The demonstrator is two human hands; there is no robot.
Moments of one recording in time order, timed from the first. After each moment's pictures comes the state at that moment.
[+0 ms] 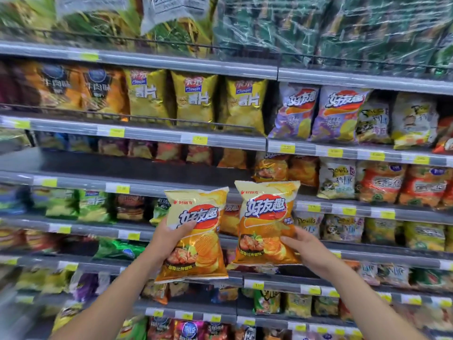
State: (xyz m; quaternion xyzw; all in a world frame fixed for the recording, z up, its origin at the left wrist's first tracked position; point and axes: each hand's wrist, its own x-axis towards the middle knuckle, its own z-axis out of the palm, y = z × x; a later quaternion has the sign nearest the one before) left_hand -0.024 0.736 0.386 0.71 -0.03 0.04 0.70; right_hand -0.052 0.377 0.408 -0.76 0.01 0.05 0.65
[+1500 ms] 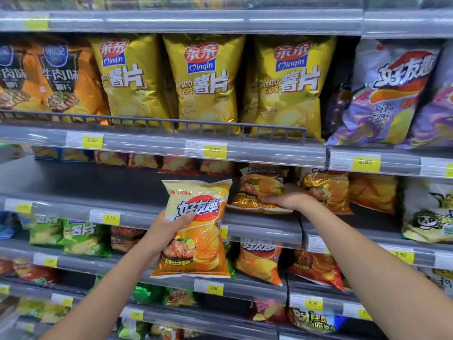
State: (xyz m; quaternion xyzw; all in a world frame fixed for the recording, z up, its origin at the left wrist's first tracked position) left_hand 0.197 0.783 0.396 0.69 0.02 0.00 0.72; right_hand 0.310 0.457 0.459 -0.97 0.05 0.05 0.23
